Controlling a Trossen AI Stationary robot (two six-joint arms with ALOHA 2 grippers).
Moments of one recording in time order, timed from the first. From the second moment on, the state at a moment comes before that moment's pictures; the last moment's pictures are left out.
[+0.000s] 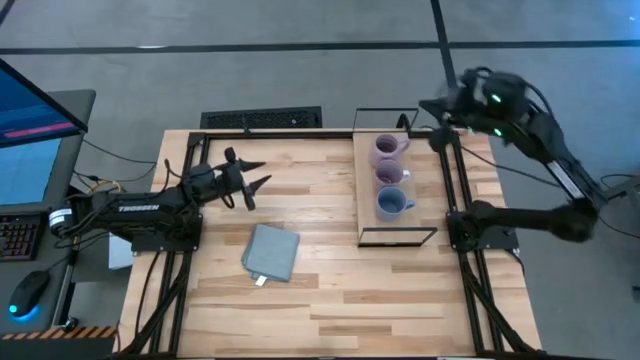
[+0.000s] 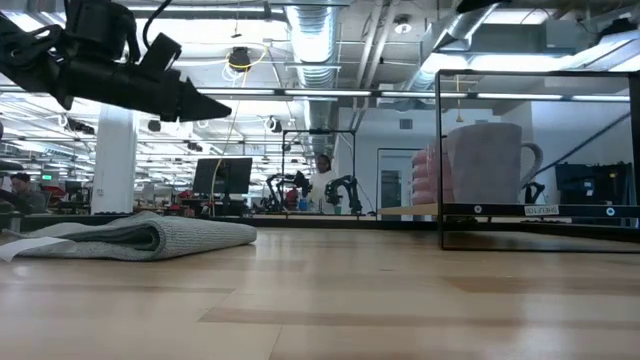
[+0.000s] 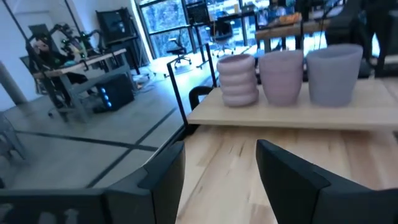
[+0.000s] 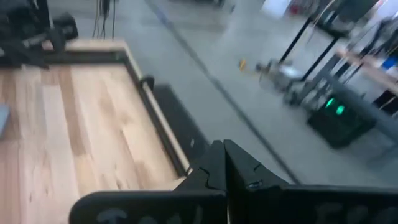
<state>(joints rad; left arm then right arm) 0.43 0.87 0.17 0.65 -0.04 0.21 -0.72 1.00 1.43 -0.83 -0.08 -0.44</state>
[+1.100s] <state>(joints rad) 0.74 0.78 0.02 0.85 0.43 0.07 -0.63 0.03 0.31 -0.15 -0.08 -0.25</state>
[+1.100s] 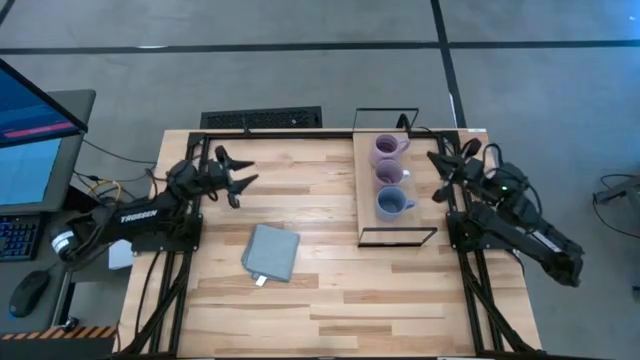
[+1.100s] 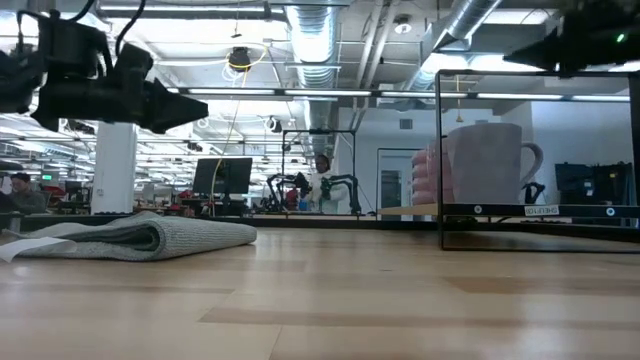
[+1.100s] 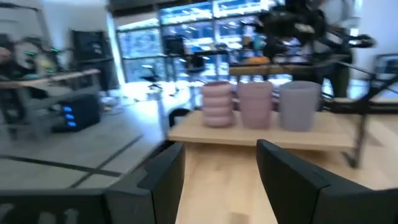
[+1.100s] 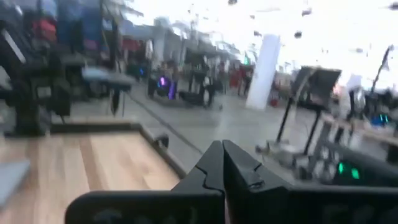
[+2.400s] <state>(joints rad) 0.94 0.01 0.01 0.09 0.57 0.06 -0.70 0.00 0.09 -0.24 -0.01 -0.05</state>
